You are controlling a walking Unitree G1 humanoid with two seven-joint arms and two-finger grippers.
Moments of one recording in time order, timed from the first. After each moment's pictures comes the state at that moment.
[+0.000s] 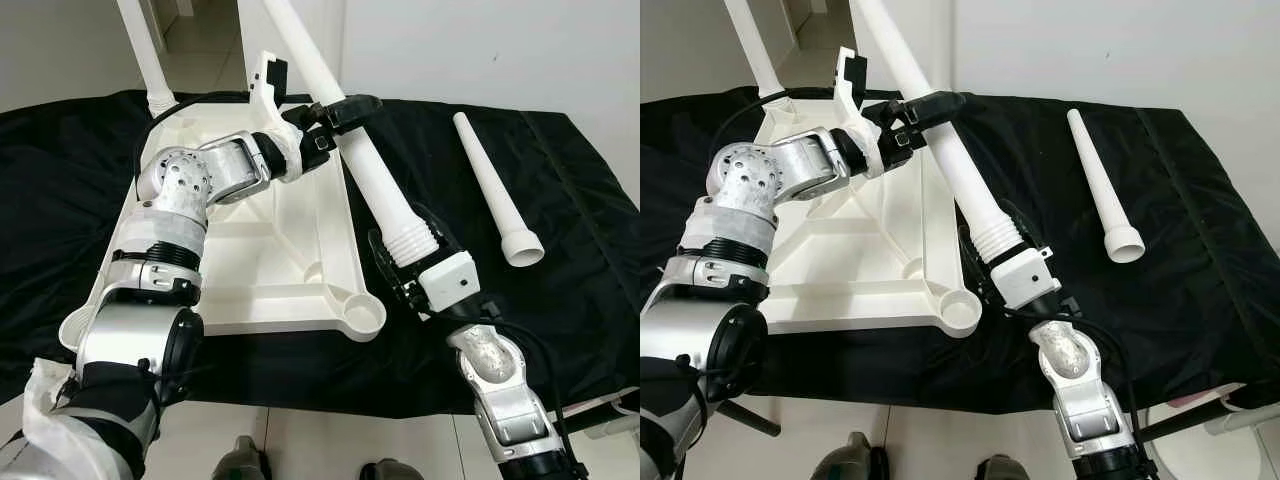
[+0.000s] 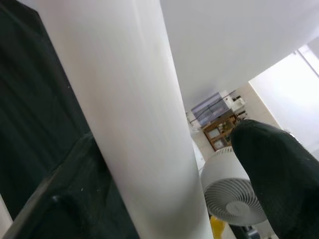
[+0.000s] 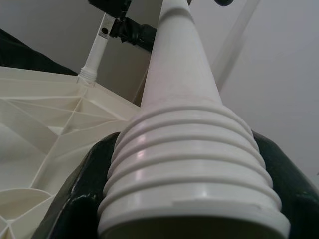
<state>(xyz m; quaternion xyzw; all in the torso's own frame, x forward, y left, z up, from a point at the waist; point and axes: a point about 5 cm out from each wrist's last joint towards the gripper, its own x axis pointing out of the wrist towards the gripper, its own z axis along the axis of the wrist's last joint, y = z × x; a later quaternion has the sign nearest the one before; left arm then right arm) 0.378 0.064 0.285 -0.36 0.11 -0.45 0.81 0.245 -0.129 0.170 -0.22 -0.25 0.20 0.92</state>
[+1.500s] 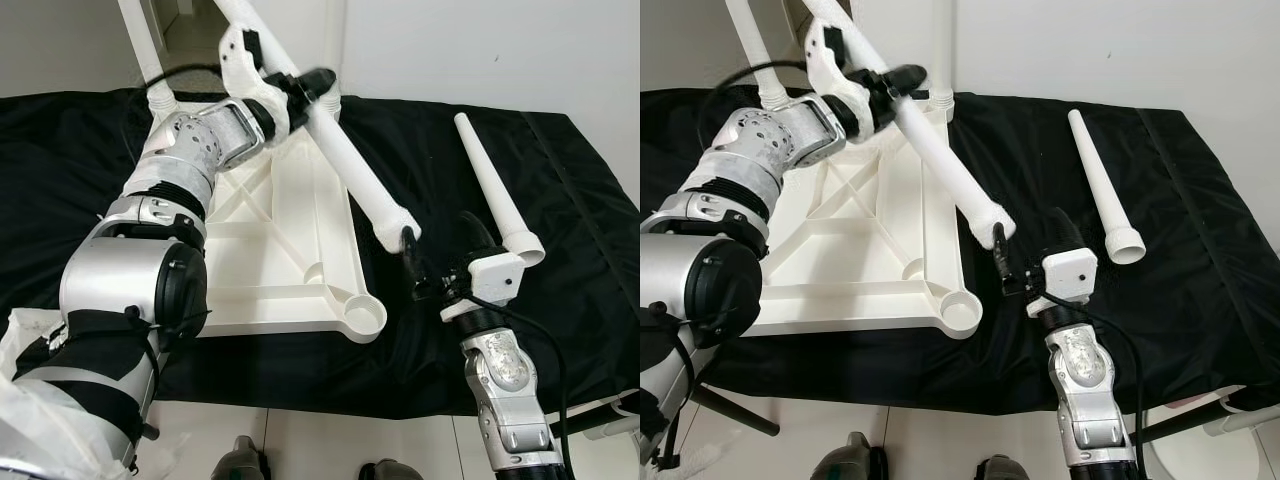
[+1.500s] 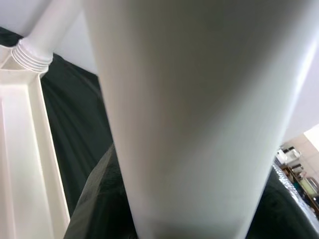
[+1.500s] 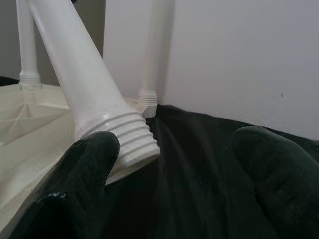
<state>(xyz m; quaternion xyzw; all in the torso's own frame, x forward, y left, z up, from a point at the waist) 0.415 0.087 0.303 -0.35 0.03 -0.32 0.88 0.254 -0.161 0.159 -0.08 -0.19 0.07 0.98</state>
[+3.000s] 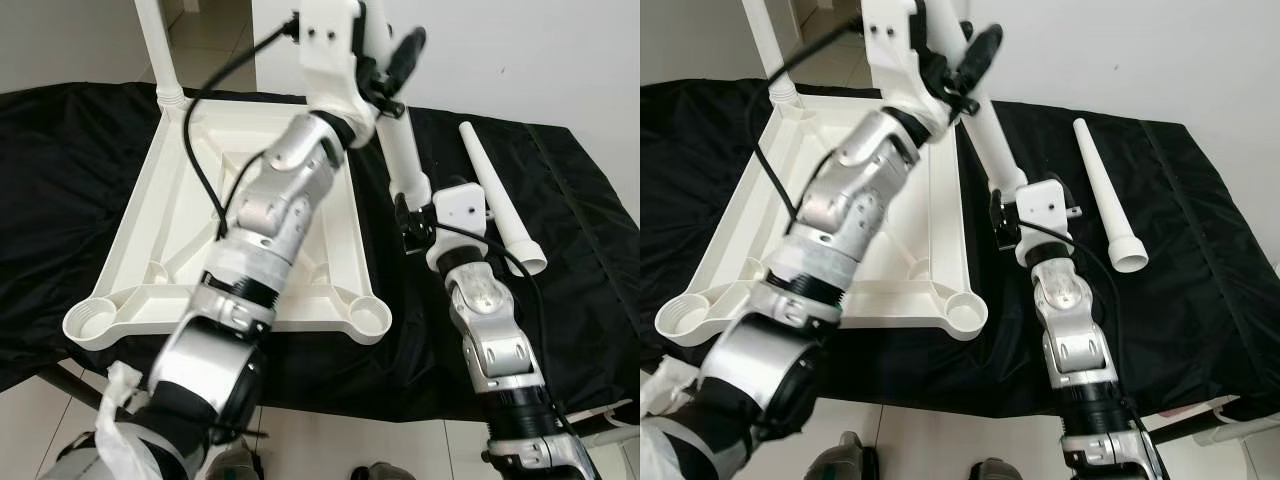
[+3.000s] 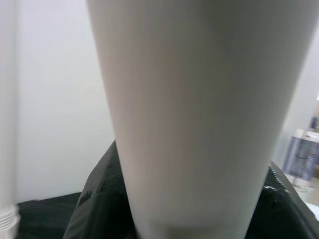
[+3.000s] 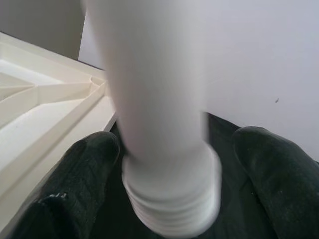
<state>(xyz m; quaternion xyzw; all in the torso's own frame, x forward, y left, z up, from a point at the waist) 0.334 -0.009 0.318 -0.13 -0.24 -0.39 0.88 0.318 -0.147 0.187 -0.16 -0.12 0.03 0.98</state>
